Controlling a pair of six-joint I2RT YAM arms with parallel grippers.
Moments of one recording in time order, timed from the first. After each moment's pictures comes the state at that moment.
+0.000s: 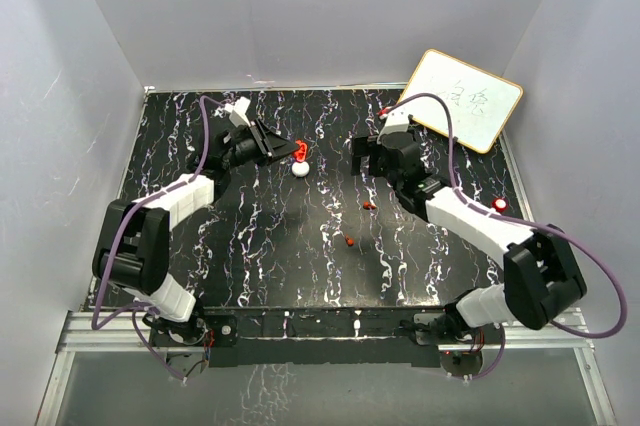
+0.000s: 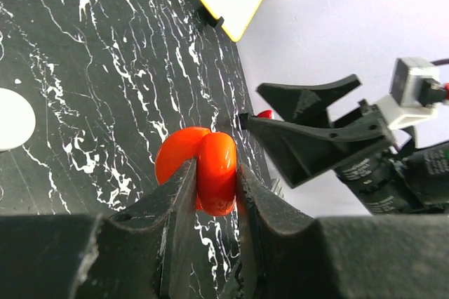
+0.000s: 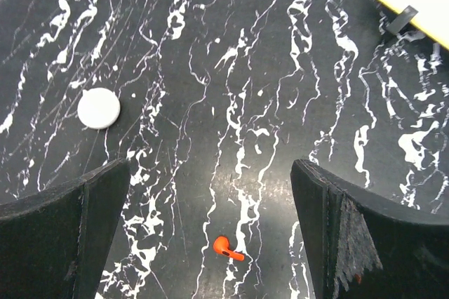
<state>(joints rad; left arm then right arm) -0.26 1.58 0.89 0.45 0.69 -0.94 0.52 1.34 0.87 0.10 0.26 0.22</state>
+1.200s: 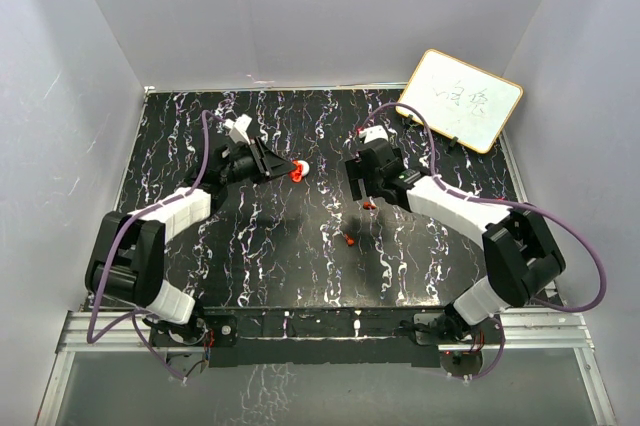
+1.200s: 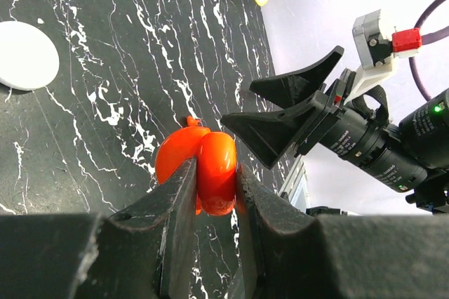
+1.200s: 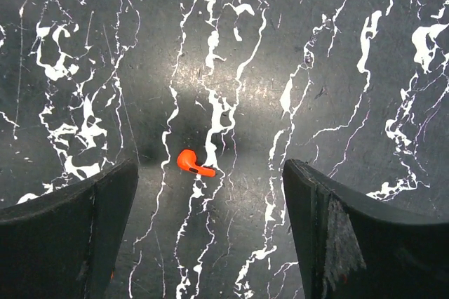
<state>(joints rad) -0.26 1.49 0.76 0.41 0.70 -0.85 0.58 1.50 0.98 -0.29 0.32 0.21</state>
